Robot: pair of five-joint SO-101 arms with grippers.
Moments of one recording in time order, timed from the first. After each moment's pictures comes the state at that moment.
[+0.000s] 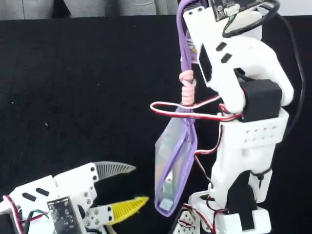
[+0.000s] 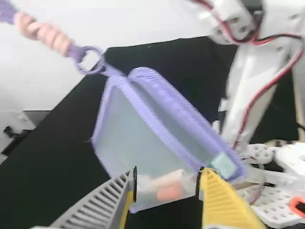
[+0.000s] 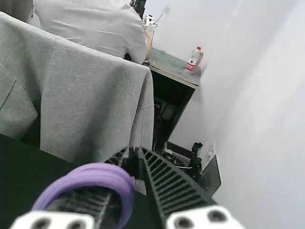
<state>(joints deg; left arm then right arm) 54.6 -93.6 35.7 86.2 -19.9 -8.1 -13.4 -35.5 62.3 20.9</state>
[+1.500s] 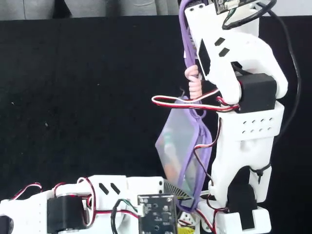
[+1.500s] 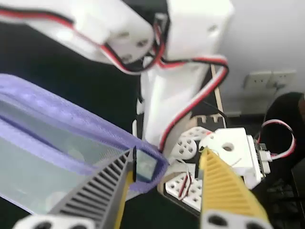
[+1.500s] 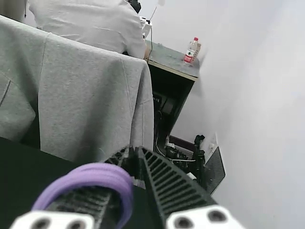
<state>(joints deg) 75.9 -69.1 38.5 68.2 -11.7 -6.8 -13.4 -31.1 58.9 18.4</state>
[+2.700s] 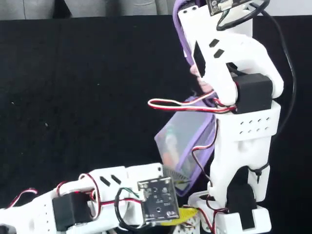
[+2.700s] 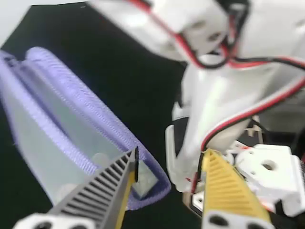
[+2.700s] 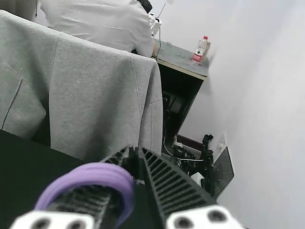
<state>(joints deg) 65.7 -69.2 44.8 60.7 -12.3 -8.9 -13.4 -31.1 59.6 18.1</state>
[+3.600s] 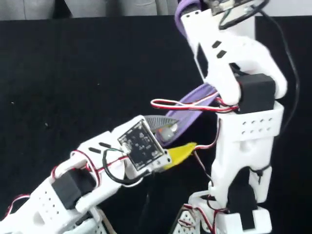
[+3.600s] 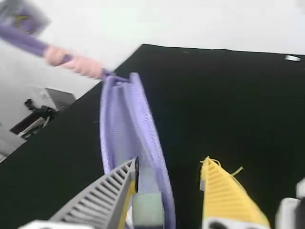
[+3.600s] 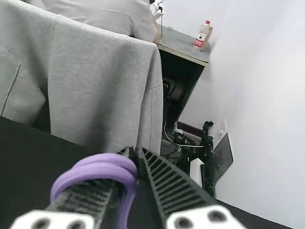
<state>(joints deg) 46.5 -63.6 43.1 48.6 -12.4 -7.7 -13.4 -31.1 63.3 18.1</state>
